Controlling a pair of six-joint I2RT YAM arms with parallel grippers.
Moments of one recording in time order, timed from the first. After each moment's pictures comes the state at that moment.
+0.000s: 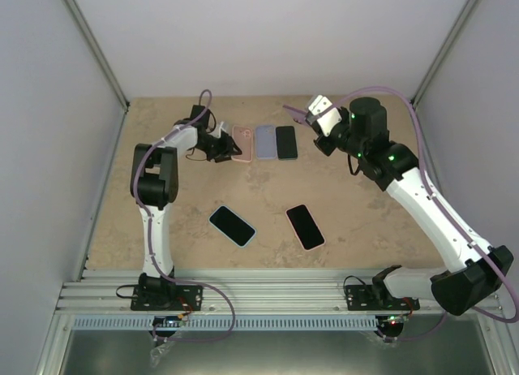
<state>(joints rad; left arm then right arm) -0.15 2.25 1.67 -0.60 0.67 -0.34 0.51 1.28 1.34 -0.42 -0.10 -0.49</state>
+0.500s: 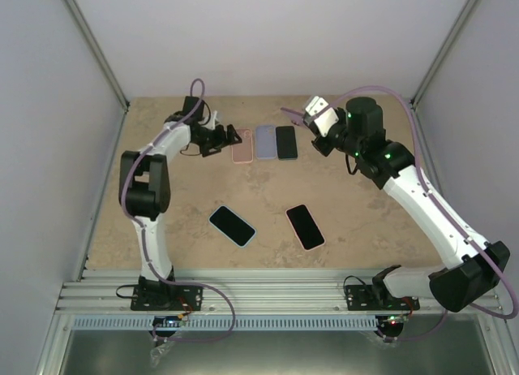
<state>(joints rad) -0.15 2.11 1.62 -0.60 0.56 -0.34 0.51 1.31 1.34 -0.42 -0.12 -0.49</state>
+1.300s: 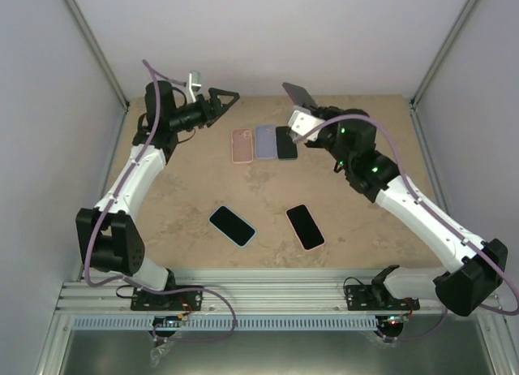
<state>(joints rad) -0.15 1.53 1.34 -0.04 0.83 -0.75 0.60 1.28 1.24 -0.10 0.15 -0.98</state>
